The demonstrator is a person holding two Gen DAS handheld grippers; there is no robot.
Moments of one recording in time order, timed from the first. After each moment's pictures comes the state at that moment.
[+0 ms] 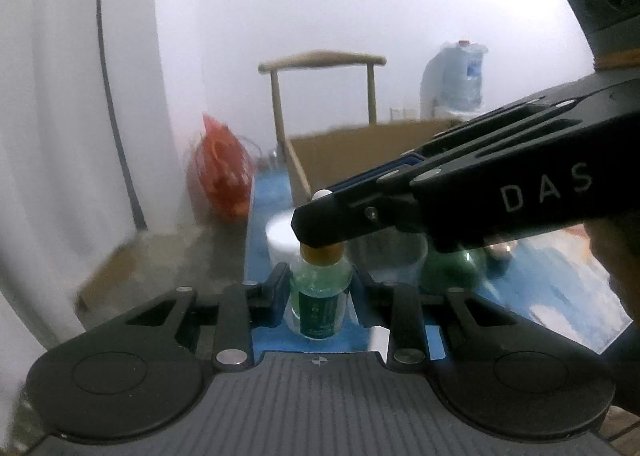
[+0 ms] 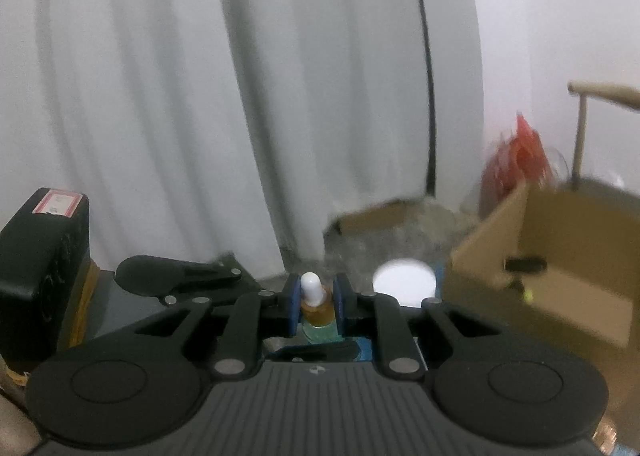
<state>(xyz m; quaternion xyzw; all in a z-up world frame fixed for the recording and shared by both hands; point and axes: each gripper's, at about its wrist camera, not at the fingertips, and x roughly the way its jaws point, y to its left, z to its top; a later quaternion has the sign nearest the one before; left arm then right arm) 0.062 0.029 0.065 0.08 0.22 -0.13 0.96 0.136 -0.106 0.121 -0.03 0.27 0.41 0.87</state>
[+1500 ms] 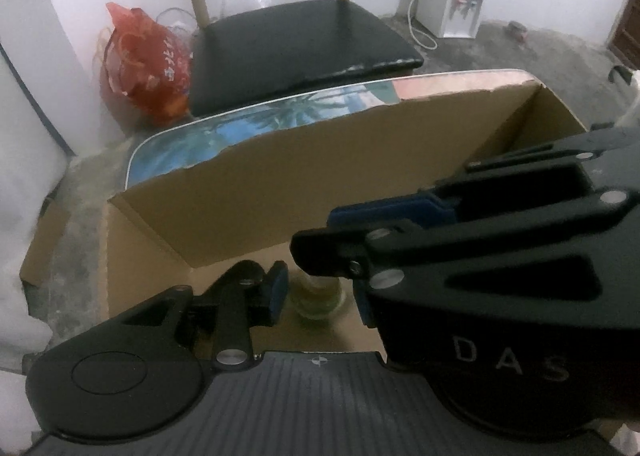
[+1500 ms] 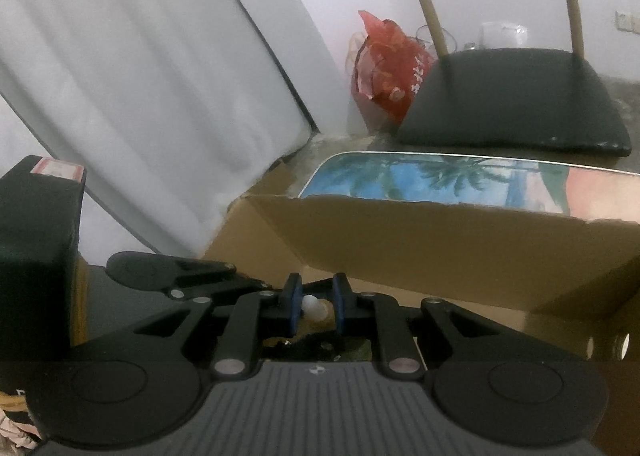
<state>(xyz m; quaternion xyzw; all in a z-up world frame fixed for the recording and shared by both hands) 0.370 -0.115 0.049 0.11 0.48 -0.16 0.85 0.429 -0.231 0.062 0.13 0.44 0.27 0.85</state>
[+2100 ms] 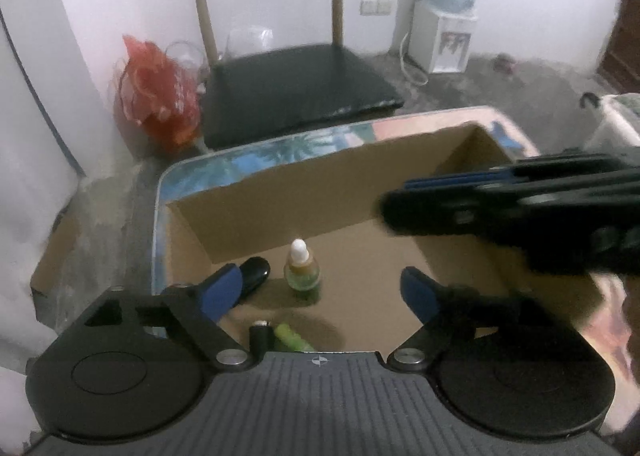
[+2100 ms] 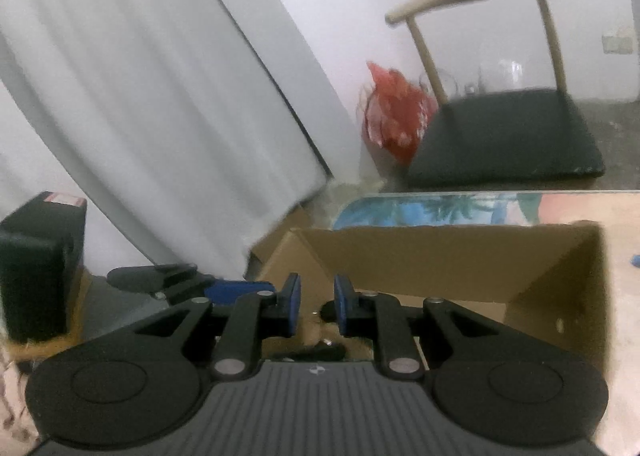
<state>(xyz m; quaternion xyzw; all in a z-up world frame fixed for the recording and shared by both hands) 0.309 -0.097 0.117 0.10 0.43 -0.18 0.88 0.358 -0.274 0.125 0.17 0.37 0.27 0.87</state>
